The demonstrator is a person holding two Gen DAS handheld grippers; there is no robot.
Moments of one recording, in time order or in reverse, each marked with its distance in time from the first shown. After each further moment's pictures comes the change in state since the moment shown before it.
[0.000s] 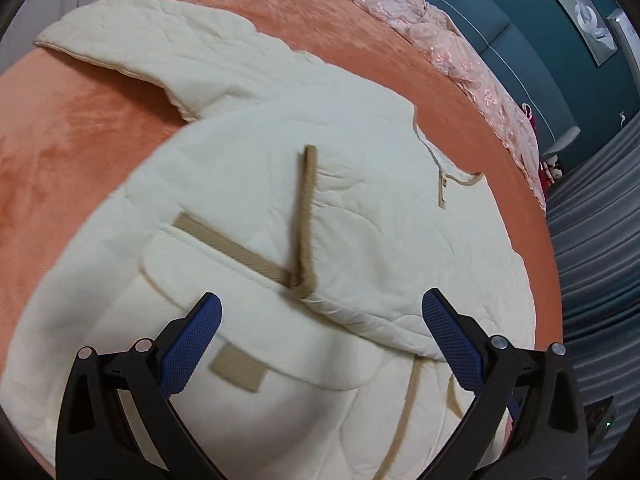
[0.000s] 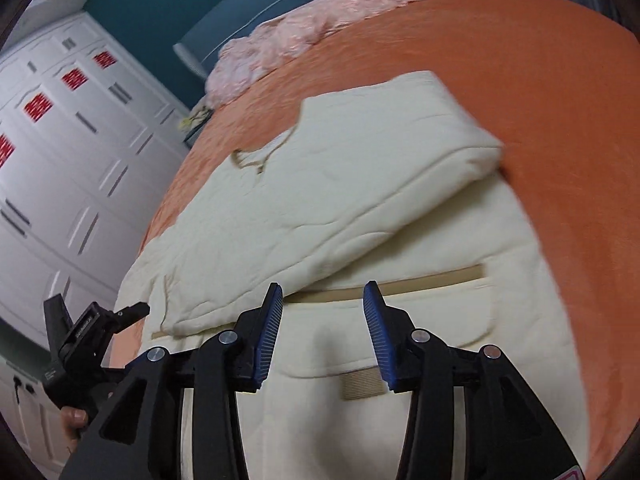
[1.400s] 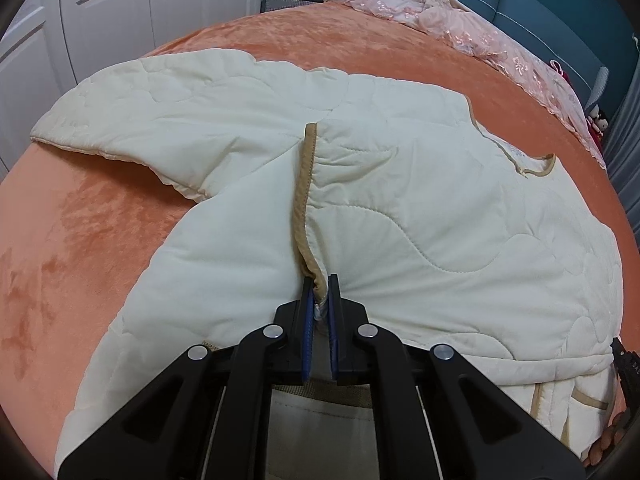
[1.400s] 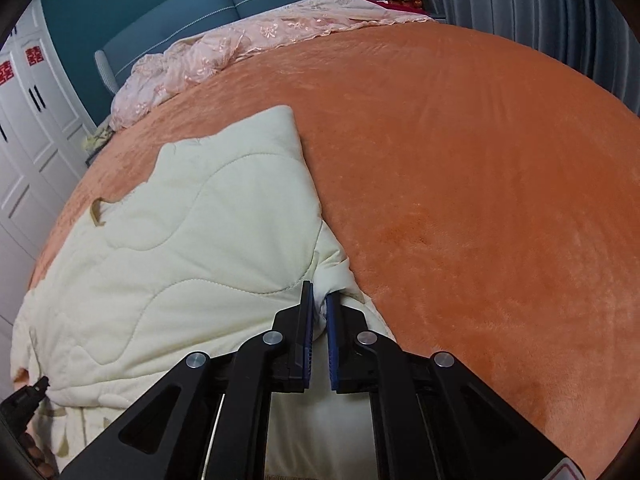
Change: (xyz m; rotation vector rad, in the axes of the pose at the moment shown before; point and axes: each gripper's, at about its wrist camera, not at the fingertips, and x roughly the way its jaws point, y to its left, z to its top) left arm 0.055 0.006 0.037 0.224 -0.112 0.274; right arm 0.076 -0.054 0.071 -0.064 -0.108 -0.381
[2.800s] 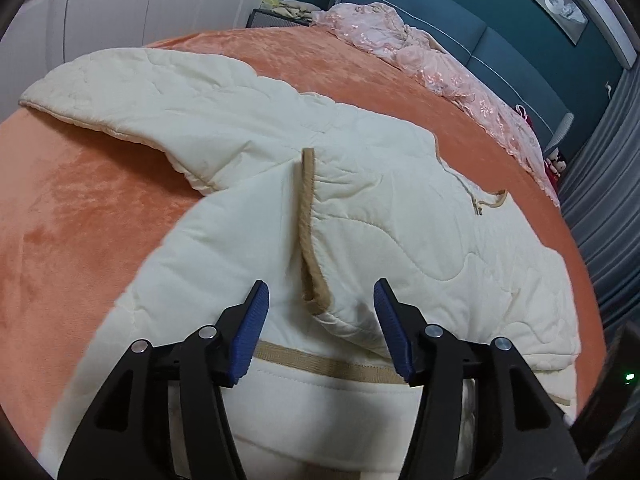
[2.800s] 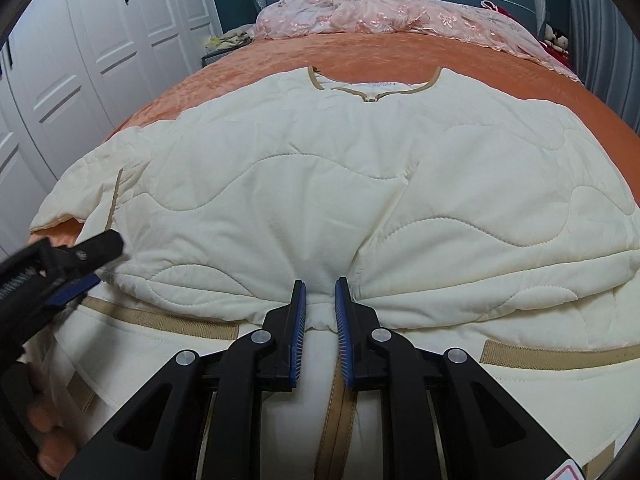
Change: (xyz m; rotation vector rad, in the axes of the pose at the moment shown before) left arm -0.029 0.043 -0.006 -0.115 -0.086 -0.221; right arm -0.026 0.207 -0.110 -0.421 0.065 0.210
